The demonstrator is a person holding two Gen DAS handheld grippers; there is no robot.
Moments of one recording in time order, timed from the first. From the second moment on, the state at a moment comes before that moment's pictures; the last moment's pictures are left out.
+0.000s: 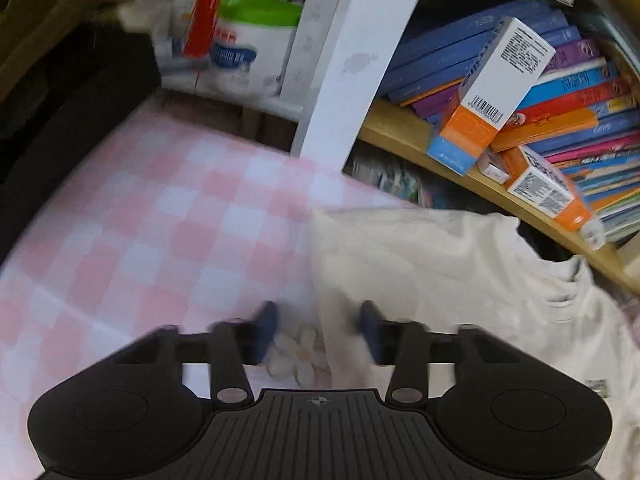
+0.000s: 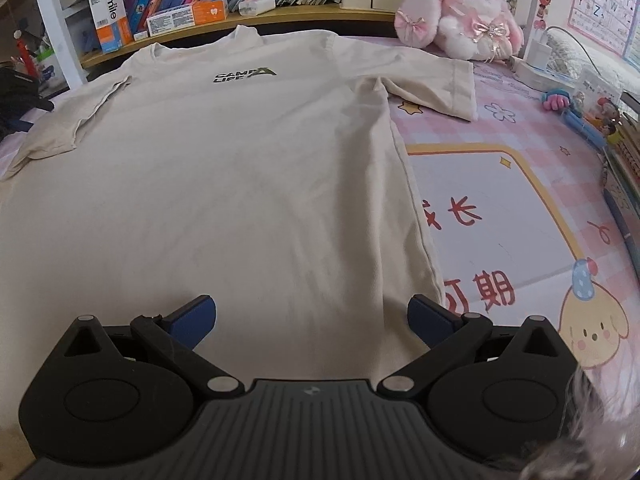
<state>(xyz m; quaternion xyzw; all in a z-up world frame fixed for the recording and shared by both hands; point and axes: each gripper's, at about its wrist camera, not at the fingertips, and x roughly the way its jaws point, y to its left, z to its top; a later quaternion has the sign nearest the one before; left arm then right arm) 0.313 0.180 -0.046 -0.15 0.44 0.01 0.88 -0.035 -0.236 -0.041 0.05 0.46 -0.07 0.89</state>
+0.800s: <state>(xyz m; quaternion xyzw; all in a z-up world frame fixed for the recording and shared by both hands) 0.266 0.168 -0.010 -0.07 0.39 -0.02 0.92 -0.035 -0.245 -0.038 0.05 0.45 -0.09 0.89</state>
